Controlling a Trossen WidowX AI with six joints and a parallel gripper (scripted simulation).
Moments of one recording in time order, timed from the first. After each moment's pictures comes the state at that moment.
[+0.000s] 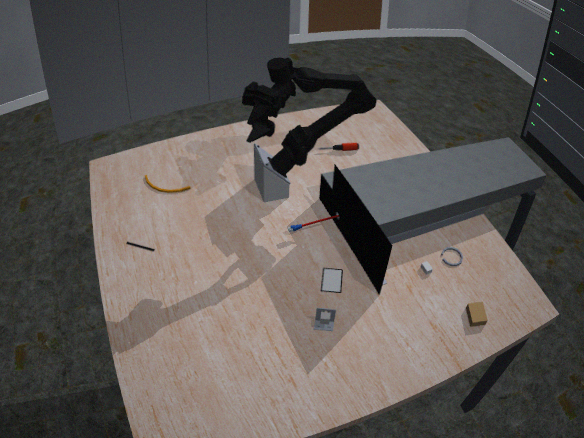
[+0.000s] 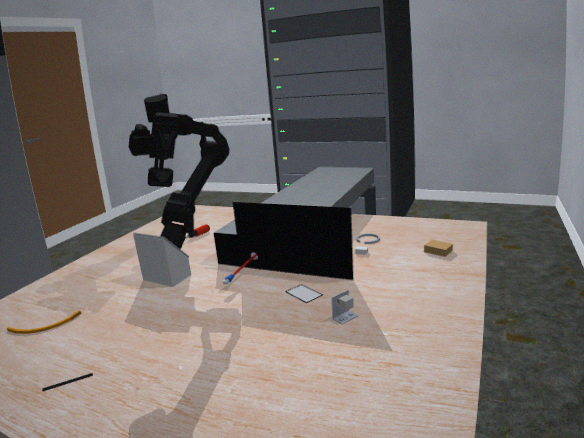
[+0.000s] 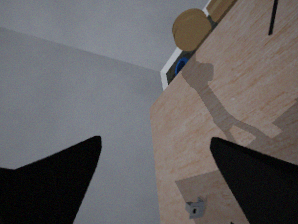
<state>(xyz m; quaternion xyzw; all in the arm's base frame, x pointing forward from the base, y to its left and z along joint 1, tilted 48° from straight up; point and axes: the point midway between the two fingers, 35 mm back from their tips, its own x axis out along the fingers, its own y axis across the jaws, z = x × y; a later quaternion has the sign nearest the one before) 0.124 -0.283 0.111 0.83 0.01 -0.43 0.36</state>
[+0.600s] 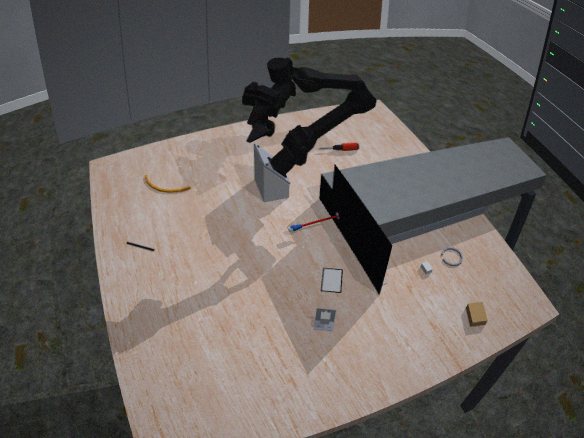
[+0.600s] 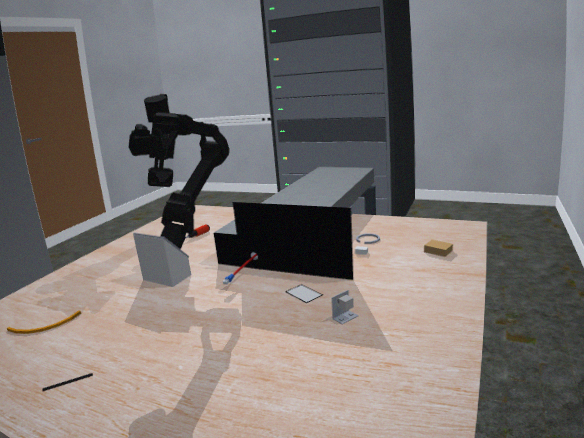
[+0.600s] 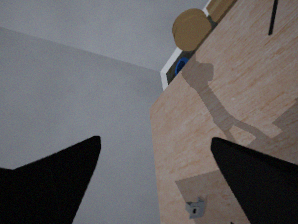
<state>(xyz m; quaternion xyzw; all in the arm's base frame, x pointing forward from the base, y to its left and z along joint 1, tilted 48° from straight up) 0.124 -0.283 0.111 0.83 0.01 -0.43 0.36</state>
